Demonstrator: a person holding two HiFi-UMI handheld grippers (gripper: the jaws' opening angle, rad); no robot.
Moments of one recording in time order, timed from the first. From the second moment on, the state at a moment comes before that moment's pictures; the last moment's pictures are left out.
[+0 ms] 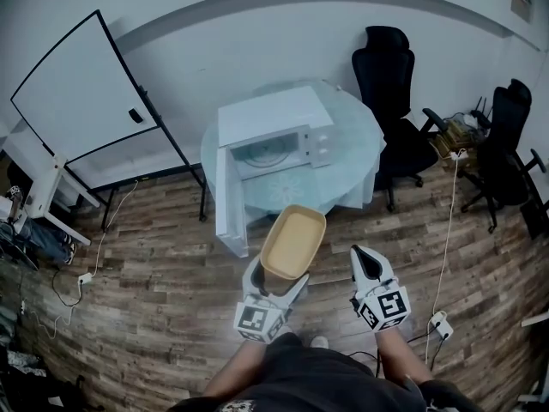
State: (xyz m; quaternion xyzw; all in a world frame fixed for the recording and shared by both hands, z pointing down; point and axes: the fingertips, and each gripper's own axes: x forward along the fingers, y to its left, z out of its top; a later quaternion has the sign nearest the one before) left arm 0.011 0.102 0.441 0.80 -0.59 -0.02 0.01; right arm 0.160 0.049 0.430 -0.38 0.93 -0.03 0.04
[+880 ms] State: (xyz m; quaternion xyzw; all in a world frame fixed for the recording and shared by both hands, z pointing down) left arm -0.070 -0.025 0.445 0.80 -0.60 -0.05 0.03; right arm 0.065 -0.082 0.422 -0.34 0.94 -0.01 0.01
